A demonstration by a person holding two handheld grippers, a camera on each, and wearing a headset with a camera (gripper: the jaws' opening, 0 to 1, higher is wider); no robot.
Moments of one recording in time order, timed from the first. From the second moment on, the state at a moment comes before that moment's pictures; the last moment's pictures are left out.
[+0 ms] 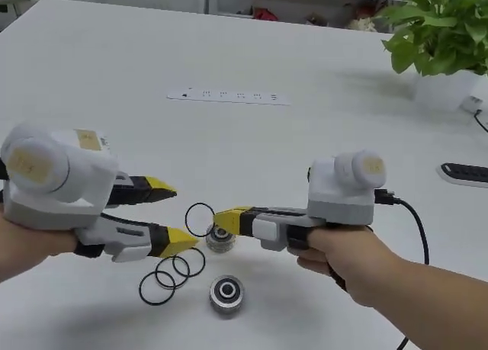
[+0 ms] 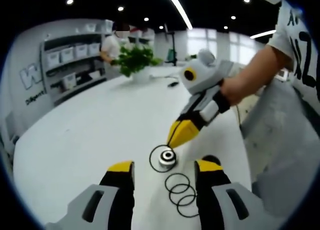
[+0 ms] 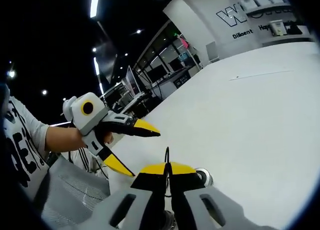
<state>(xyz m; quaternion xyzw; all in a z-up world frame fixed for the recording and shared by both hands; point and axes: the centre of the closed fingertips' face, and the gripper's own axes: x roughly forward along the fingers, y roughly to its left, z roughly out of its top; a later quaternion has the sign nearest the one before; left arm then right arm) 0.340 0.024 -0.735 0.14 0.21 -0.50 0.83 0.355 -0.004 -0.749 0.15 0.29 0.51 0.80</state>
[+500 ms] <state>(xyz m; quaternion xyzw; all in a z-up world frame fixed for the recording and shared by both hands) 0.324 0.054 -0.738 0.13 0.21 -0.49 0.83 0.342 0.024 -0.752 0.18 0.31 0.53 0.77</state>
